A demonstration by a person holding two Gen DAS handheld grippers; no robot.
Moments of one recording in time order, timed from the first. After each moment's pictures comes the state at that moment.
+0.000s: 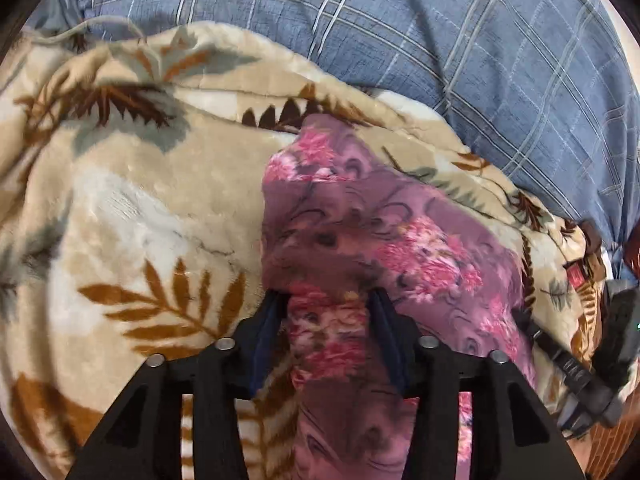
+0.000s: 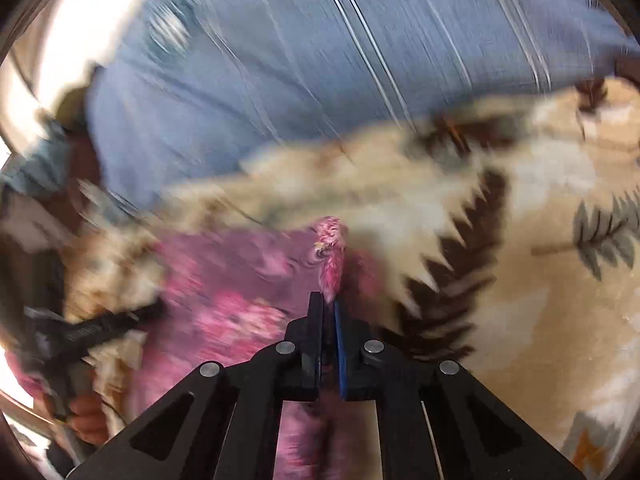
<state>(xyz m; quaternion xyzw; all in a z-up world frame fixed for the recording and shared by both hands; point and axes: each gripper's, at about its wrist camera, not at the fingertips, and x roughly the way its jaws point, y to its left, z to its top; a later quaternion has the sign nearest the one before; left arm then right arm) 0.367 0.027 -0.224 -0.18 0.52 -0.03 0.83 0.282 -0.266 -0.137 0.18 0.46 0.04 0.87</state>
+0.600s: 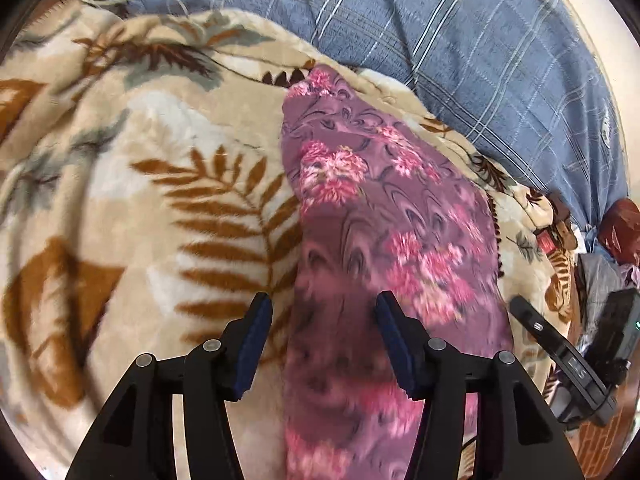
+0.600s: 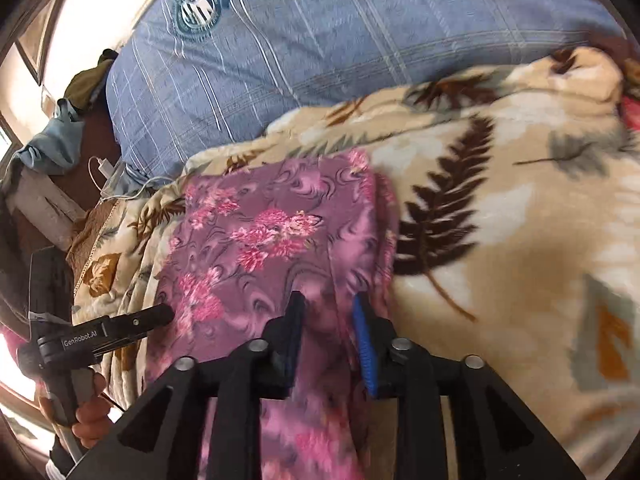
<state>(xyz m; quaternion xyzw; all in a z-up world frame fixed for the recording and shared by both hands) 0.260 0.035 -0.198 -0.19 0.52 -0.06 0.83 0.198 -0.240 -0.117 0.19 0.42 0.06 0.89</state>
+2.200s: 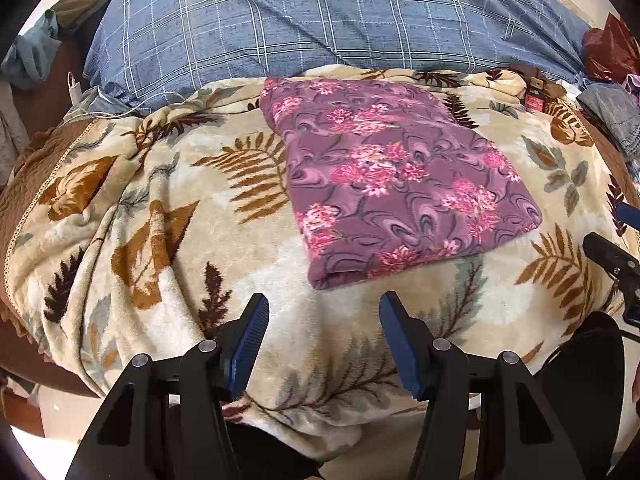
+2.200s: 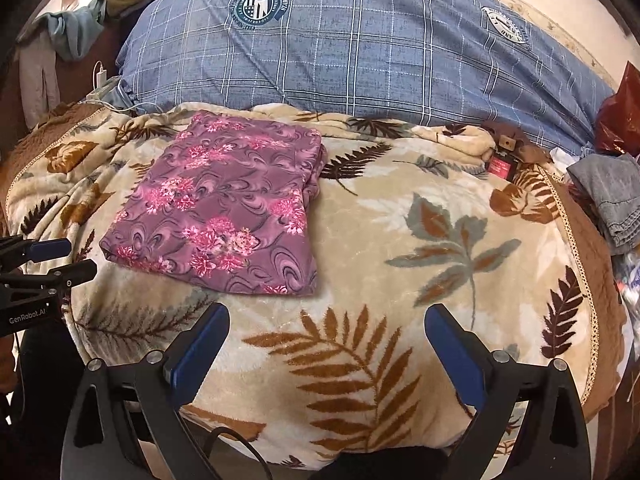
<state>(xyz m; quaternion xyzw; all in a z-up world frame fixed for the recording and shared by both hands) 0.060 -0.028 -0.159 0.07 0.46 -0.04 0.89 0.014 -0.187 -0.092 -0.03 0.39 -0.08 0.92</state>
